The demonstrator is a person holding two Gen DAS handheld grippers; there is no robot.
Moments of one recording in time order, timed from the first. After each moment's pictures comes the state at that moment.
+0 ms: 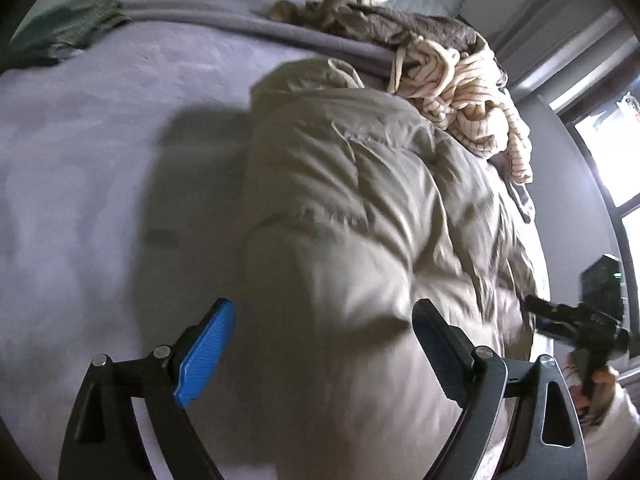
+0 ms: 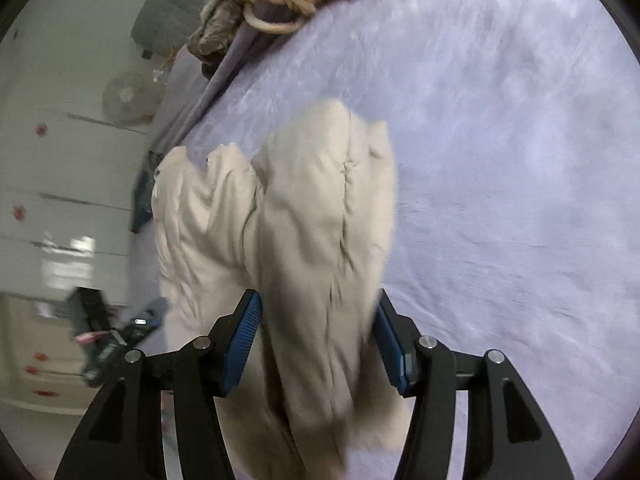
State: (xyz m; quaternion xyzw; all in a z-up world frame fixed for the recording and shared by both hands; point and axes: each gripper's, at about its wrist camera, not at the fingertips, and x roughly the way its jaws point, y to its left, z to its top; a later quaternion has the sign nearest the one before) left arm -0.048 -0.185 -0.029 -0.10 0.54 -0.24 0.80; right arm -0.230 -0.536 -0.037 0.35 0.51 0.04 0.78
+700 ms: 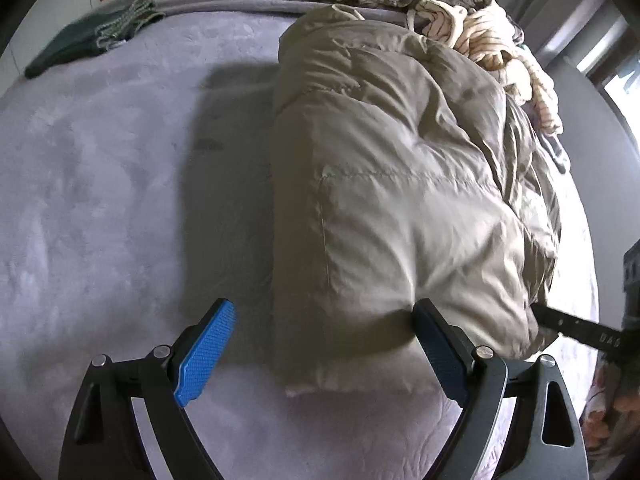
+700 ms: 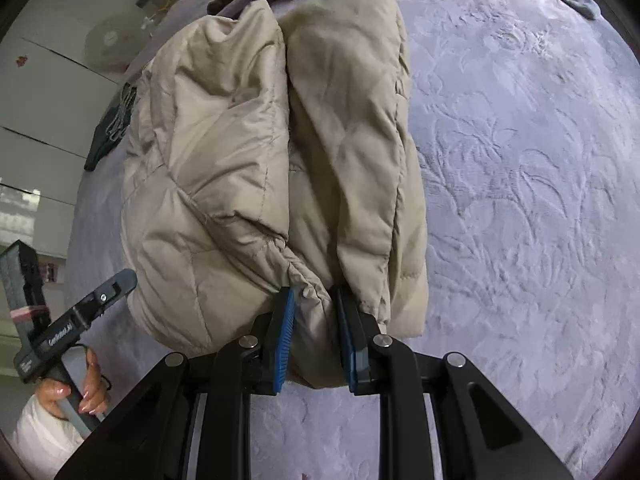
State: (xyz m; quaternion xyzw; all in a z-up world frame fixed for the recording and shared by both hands) left arm -0.143 -0.173 -0.039 -0.02 0.57 -0.17 0.80; right arm -0.264 -0.452 -0.060 0.26 0.56 0.00 0.79
